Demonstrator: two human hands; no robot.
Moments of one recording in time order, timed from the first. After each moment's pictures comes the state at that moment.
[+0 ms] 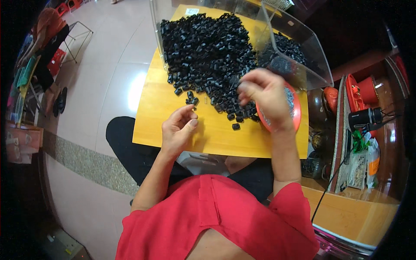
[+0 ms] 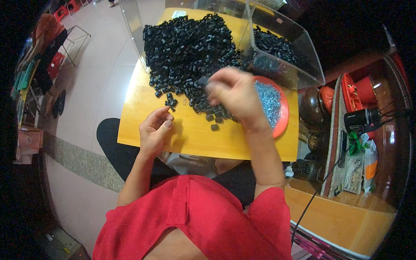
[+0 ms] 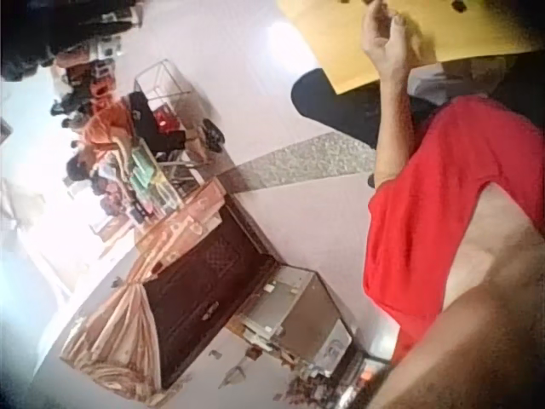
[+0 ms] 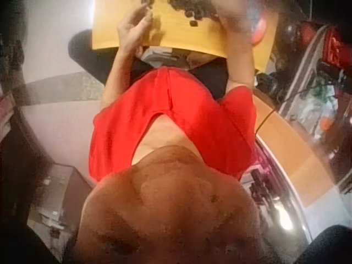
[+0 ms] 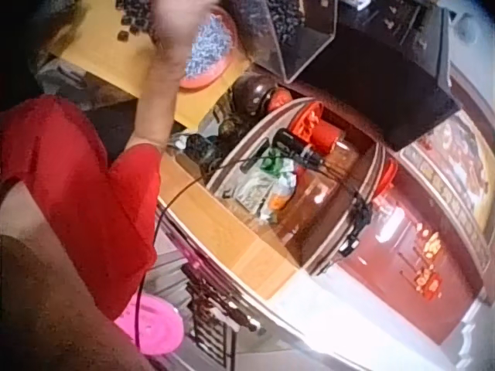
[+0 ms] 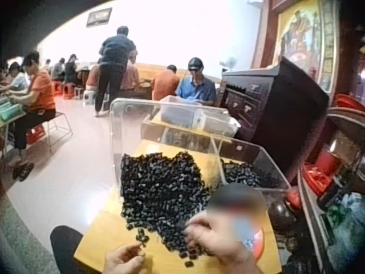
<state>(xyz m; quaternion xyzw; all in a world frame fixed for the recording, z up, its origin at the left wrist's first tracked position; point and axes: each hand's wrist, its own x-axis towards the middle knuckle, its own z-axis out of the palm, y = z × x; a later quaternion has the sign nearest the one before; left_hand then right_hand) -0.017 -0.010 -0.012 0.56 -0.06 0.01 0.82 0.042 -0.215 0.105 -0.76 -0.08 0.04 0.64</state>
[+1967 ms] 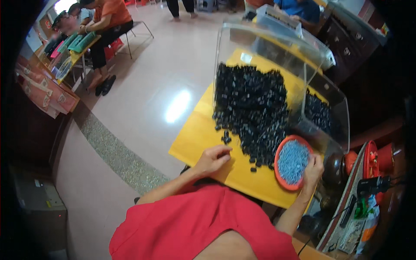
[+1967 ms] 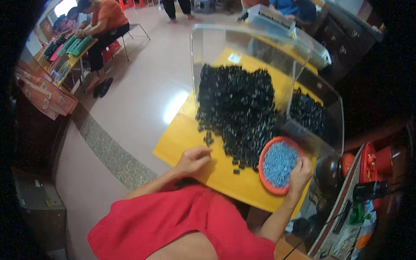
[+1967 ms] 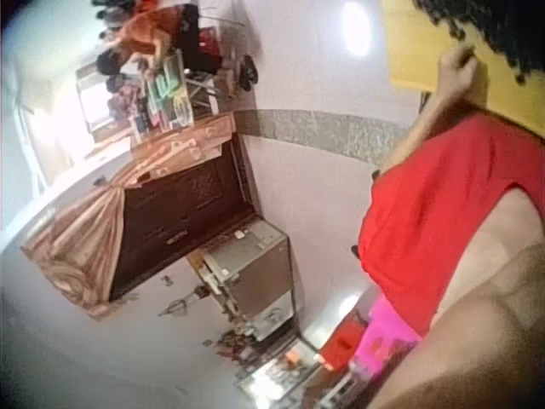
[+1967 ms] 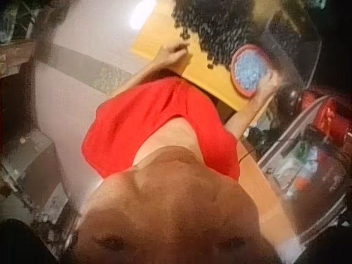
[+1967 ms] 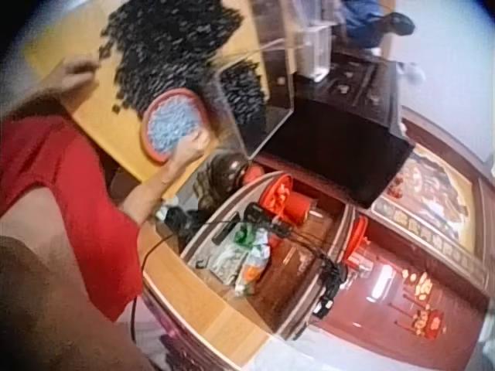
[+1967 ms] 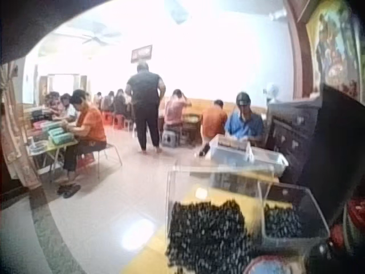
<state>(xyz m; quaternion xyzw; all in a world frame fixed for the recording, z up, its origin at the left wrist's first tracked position) -0.011 -0.019 -0.006 0.76 -0.09 0.04 0.64 0.023 -0.371 0.052 -0.93 0.07 -0.26 0.24</state>
